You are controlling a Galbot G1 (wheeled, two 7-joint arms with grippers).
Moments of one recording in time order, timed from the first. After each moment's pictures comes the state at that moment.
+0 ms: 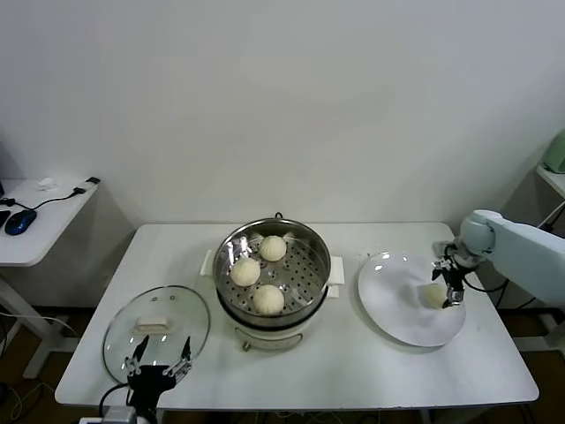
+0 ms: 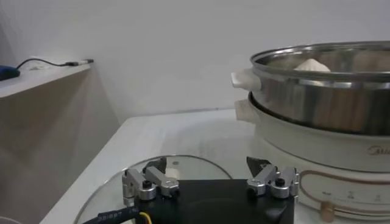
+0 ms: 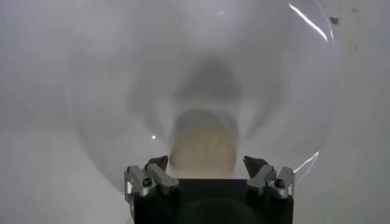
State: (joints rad) left arm 1.78 -1.48 -0.64 -2.10 -0.05 0.16 0.01; right arm 0.22 0.76 -1.27 0.86 0.15 -0.08 -1.02
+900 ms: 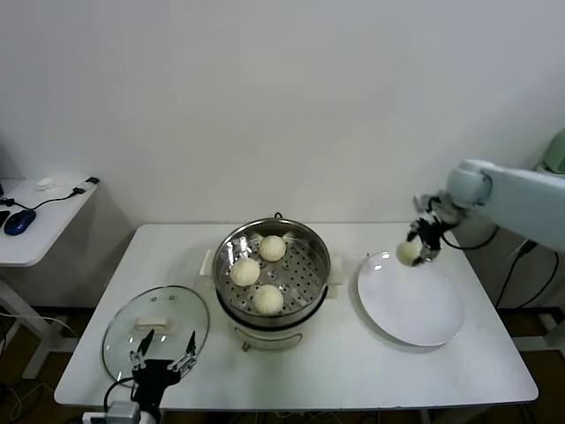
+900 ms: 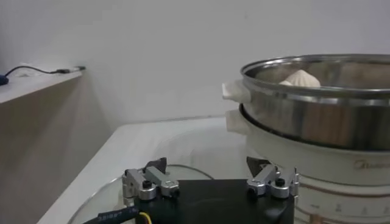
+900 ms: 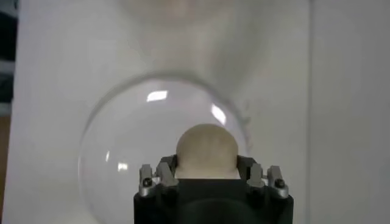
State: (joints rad) left arm 1.76 -1.47 -0.62 -2.13 -0.05 0.17 0.01; right arm 0.78 0.81 -1.66 1.22 0.57 -0.21 -1.00
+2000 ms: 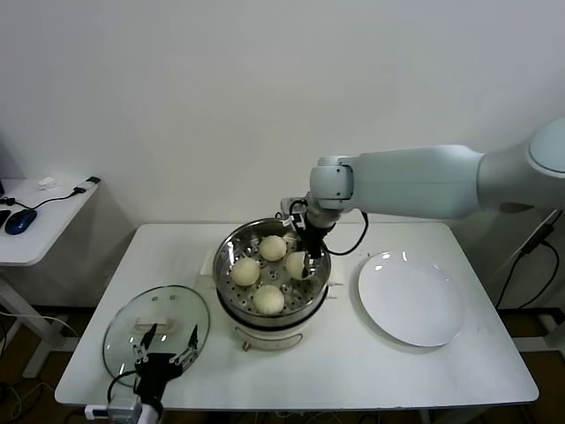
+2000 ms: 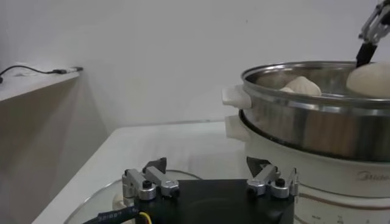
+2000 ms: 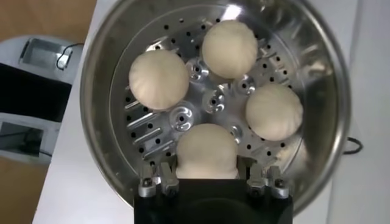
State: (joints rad) left arm 1.73 -1.47 -0.61 -2.11 -0.08 0.18 0.01; right arm 0.81 1.27 -1.77 1.33 0.91 -0.43 -0.80
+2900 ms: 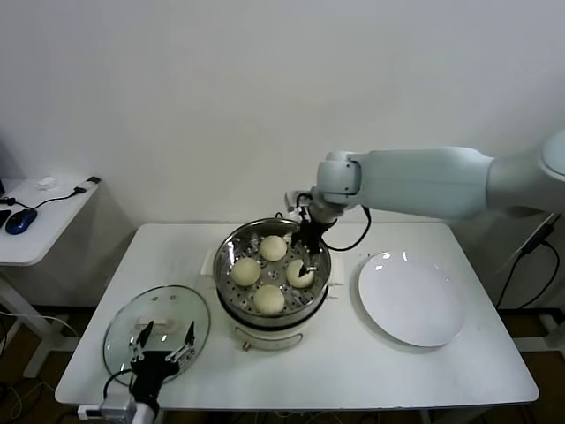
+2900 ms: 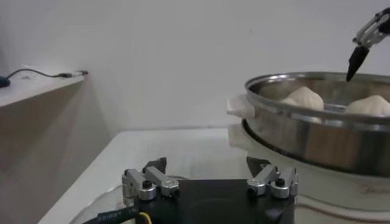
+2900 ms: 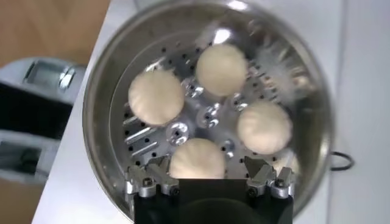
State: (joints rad) left arm 1.73 -1.46 -0.63 -2.13 -0.11 0.17 0.01; right arm 0.80 1.16 -1.66 1.32 0.94 -0.35 -0.82
